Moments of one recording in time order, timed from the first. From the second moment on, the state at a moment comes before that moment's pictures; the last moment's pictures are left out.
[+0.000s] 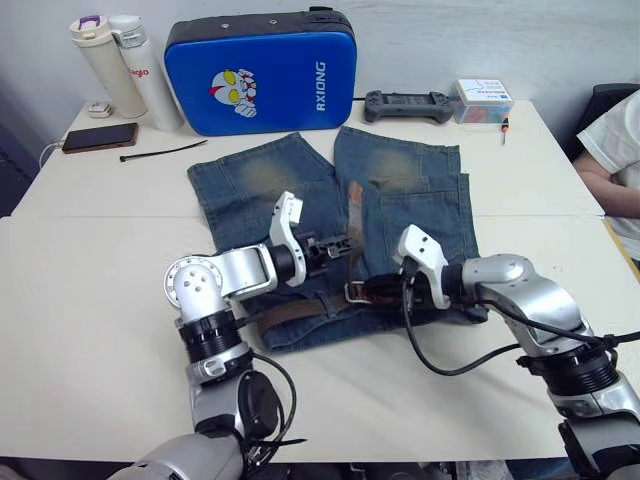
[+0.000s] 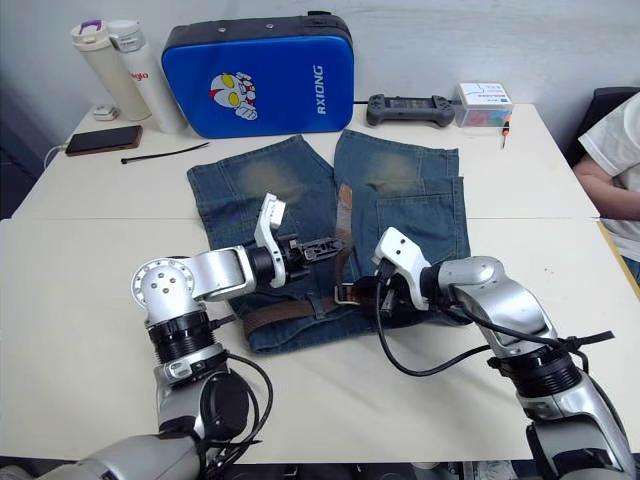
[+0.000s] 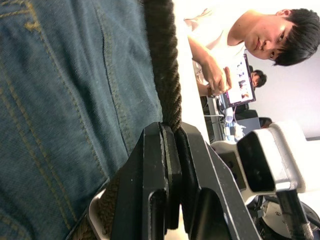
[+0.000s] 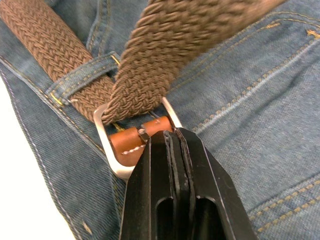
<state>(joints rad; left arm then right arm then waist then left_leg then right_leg) -0.79 -0.15 0.58 -0.04 -0.90 1.62 0.13 -0.54 -0.68 0.24 -0.17 0.35 0.75 0.95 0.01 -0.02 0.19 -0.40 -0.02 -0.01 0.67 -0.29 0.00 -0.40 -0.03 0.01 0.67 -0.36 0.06</state>
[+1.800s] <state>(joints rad) -0.70 -0.14 0.57 -0.10 -0.97 1.61 0.23 -0.55 -0.69 0.20 -0.07 0.39 0.72 1.08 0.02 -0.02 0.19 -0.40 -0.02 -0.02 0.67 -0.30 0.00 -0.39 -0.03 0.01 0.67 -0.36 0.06</state>
